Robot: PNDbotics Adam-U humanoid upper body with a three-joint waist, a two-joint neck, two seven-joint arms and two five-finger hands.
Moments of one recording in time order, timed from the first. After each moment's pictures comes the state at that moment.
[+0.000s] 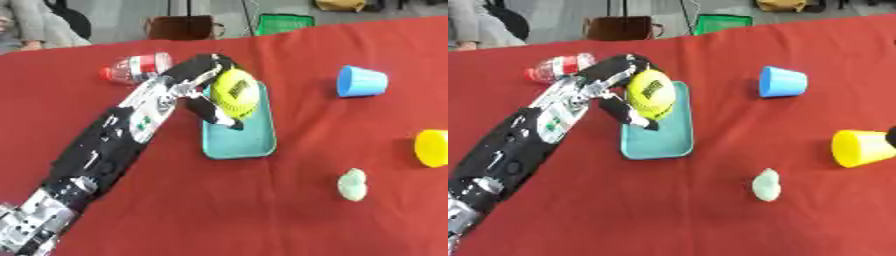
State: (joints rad) left arm -0.61 0.42 -0.26 -1.29 -0.76 -0.22 -0.24; right arm -0.41 -0.25 -0.03 -1.90 0.12 -0.40 0.32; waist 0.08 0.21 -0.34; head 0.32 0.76
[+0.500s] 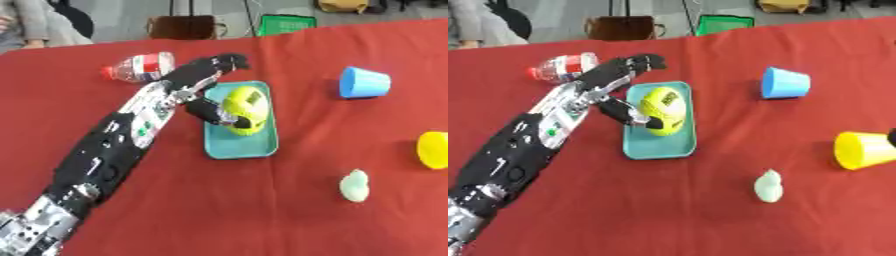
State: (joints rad) left arm -0.58 0.41 -0.18 -1.37 -0.82 -0.27 -0.13; right arm -0.41 -0.25 -0.03 -1.90 0.12 -0.40 0.33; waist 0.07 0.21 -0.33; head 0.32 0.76
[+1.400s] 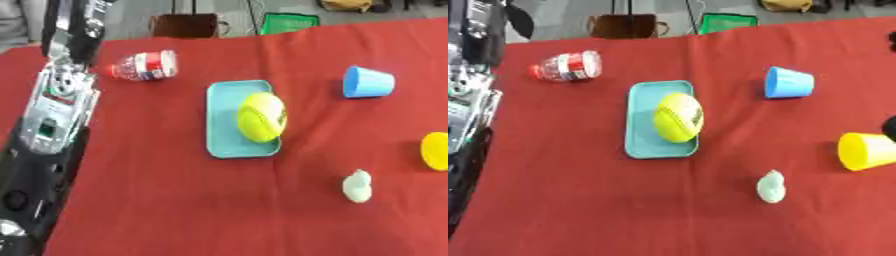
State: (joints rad) left arm -0.31 0.41 0.17 -1.97 0.17 -0.13 0.05; right arm -0.41 -0.25 -0.05 -1.90 0.12 -0.40 0.31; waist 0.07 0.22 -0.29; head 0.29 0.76
